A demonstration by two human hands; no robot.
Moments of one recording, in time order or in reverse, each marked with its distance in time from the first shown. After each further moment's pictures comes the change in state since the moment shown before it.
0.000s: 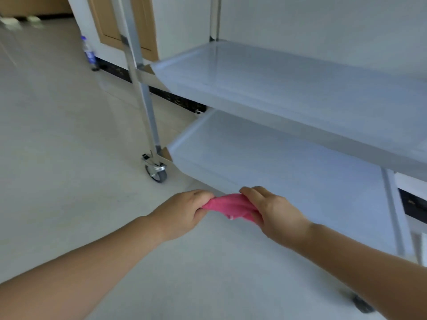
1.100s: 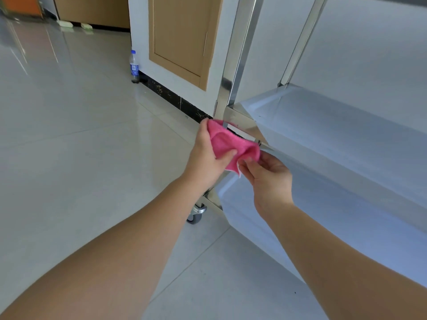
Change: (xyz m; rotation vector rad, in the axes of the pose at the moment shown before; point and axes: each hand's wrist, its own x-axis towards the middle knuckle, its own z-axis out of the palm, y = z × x) left_hand 0.103 -0.157 -0.118 -0.583 0.734 -0.260; right_hand 0.265 -0.088 0.029 1.393 0.629 0.418
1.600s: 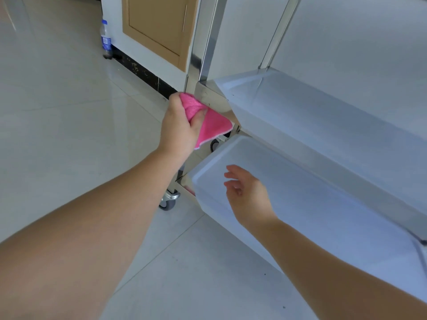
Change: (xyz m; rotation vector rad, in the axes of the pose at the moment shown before) left_hand 0.031 -0.013 0.022 0.191 0.293 0.109; right_hand -0.019 0.023 -0.065 -0.895 -0.256 -0.139
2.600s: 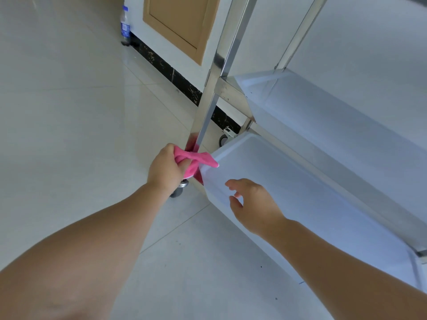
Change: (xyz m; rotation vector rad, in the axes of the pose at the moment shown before) left_hand -0.088 -0.072 -0.039 0.196 -0.199 -0.299; right_hand -0.024 -0.009 -0.015 -0.604 -0.283 -0.222
